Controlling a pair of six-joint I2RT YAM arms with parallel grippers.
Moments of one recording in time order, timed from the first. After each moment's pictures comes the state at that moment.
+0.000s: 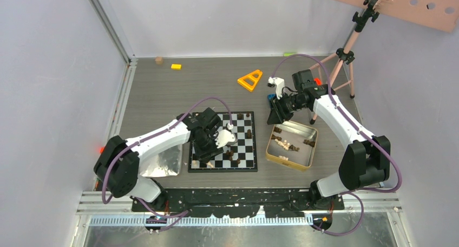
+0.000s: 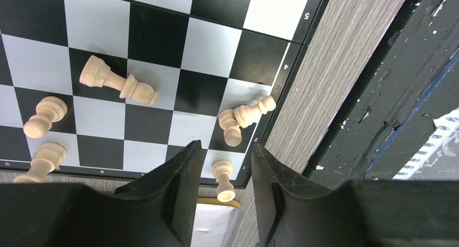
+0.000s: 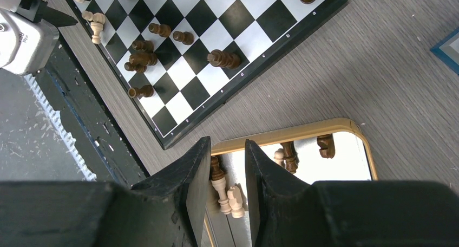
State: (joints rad) left arm -0.75 1.45 0.97 -0.87 0.26 0.51; right arm 0.23 1.47 1.19 -0.82 -0.66 -0.36
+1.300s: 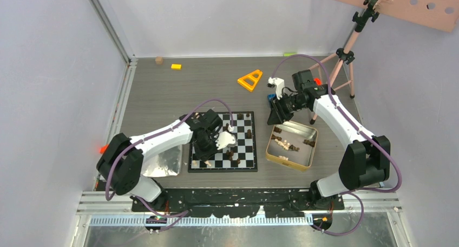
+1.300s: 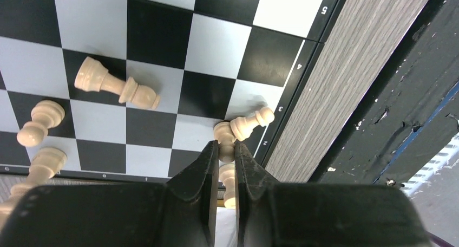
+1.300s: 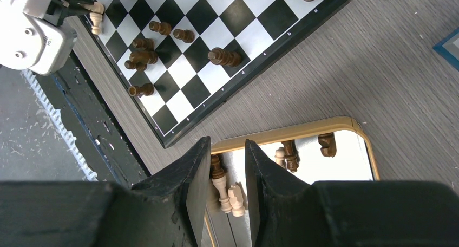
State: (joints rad) left arm -0.76 1.50 0.96 -0.85 0.22 0.52; right arm 0.23 1.47 1.19 -0.82 -0.66 -0.37
